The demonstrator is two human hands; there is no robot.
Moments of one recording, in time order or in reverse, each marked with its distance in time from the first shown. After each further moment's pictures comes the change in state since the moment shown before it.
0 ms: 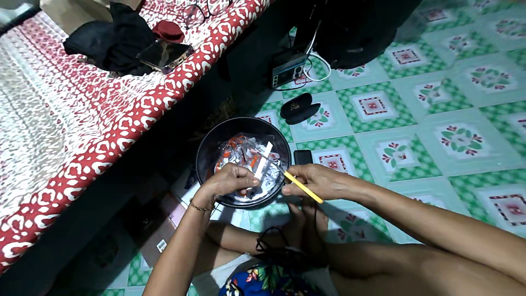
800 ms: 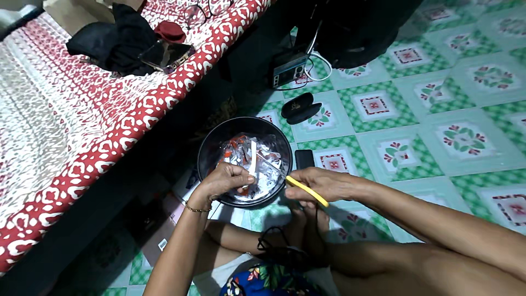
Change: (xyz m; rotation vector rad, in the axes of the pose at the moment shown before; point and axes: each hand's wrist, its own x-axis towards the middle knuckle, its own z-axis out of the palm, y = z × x) left_hand -0.011 -0.001 -0.003 -0.055 0.088 0.039; right_hand -0.005 -0.009 -0.001 0.191 -0.149 0.081
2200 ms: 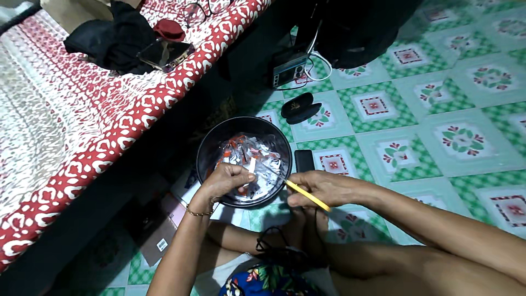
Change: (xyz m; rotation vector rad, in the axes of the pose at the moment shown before) left_hand -0.001 -0.001 0.008 -0.077 0.082 0.004; right_hand -0.005 0.003 -0.001 -0.188 -0.011 -0.071
